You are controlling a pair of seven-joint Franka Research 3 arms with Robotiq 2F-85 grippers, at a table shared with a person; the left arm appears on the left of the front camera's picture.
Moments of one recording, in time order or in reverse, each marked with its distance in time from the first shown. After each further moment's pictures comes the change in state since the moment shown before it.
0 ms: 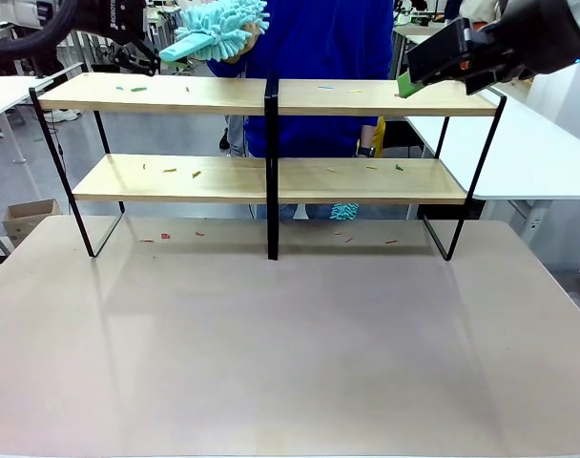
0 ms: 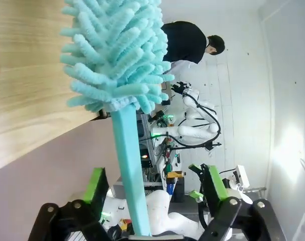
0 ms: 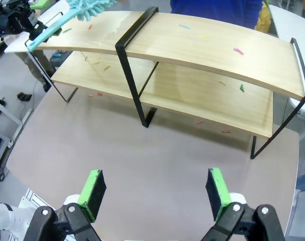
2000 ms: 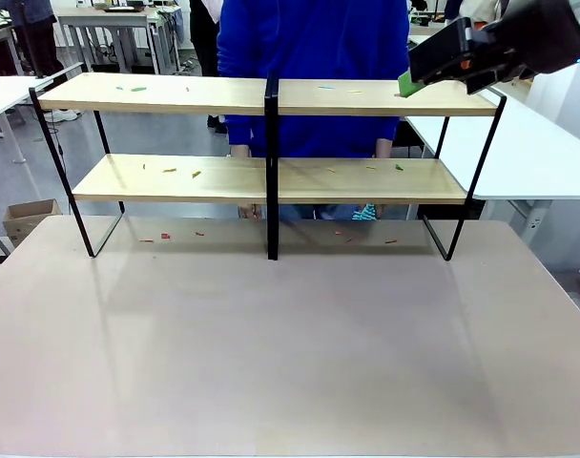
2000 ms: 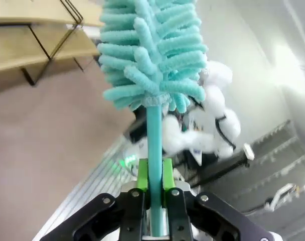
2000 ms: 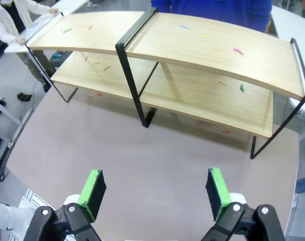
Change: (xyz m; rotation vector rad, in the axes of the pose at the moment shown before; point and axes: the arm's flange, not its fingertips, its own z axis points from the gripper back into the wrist) left arm -0.295 -0.004 0.350 -0.088 -0.061 -0.431; right arm 0.000 0.000 0.001 0.000 -0.001 0.000
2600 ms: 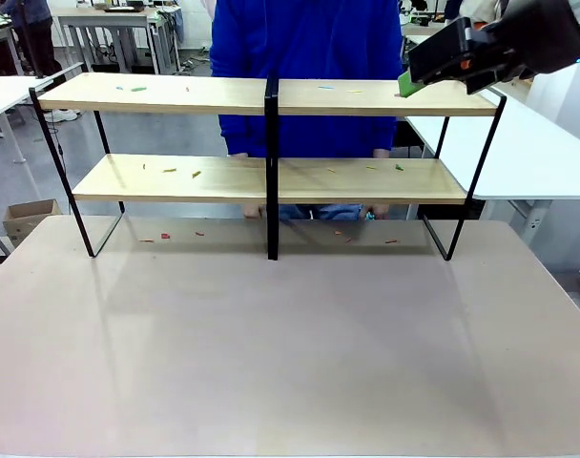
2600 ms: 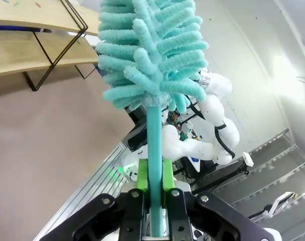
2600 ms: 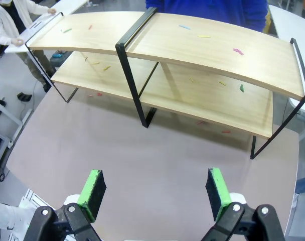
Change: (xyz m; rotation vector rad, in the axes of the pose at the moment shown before) left arm 0.002 0.001 -0.003 -0.003 -0.010 0.014; right arm 0.000 0.000 0.000 0.000 0.000 0.000
